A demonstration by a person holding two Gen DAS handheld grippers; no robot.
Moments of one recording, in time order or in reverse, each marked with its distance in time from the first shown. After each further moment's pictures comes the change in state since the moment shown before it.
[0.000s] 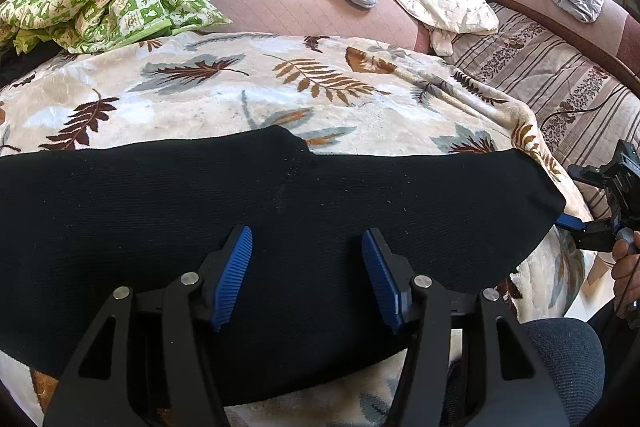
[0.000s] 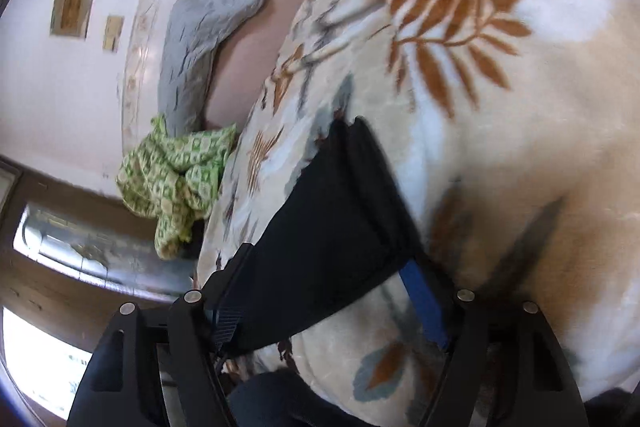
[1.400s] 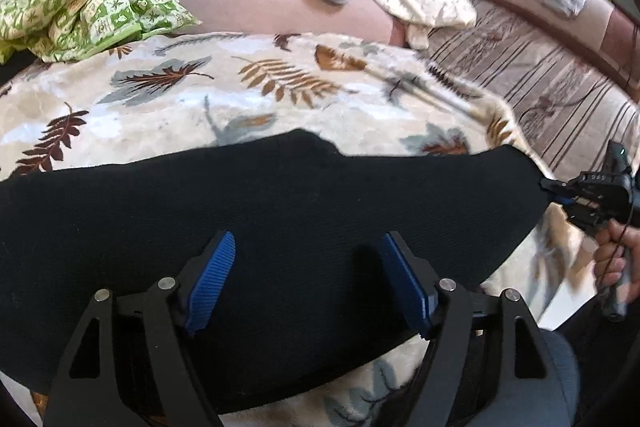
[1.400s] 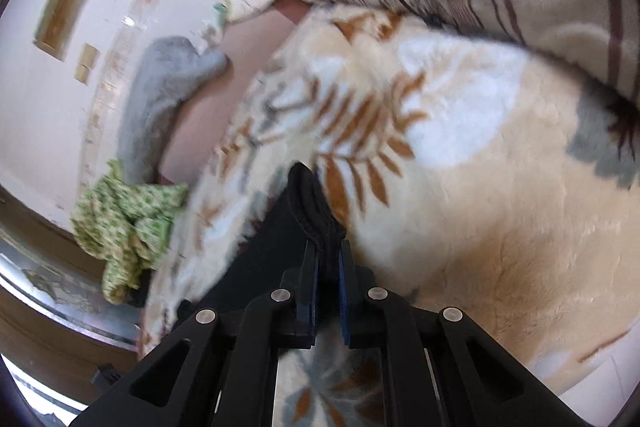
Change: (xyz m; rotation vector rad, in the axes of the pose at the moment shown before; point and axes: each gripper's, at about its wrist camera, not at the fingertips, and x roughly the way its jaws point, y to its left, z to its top) left arm 0.003 -0.024 0.010 0.061 0.030 -0.043; right arm -0.048 -0.023 0.017 -0.018 -0.207 -0.220
